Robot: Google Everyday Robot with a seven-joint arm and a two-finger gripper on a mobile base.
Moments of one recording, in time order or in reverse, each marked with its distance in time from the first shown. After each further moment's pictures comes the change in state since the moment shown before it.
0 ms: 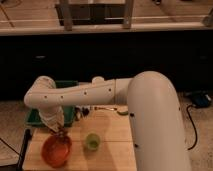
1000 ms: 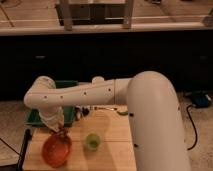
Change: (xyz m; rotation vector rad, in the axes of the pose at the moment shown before) arm 0.000 0.000 0.002 -0.002 -0.004 -0.061
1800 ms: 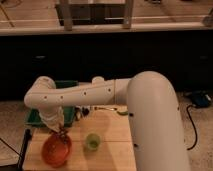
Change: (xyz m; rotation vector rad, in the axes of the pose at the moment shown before) arm -0.001 0.001 0.001 0.001 -0.004 -0.057
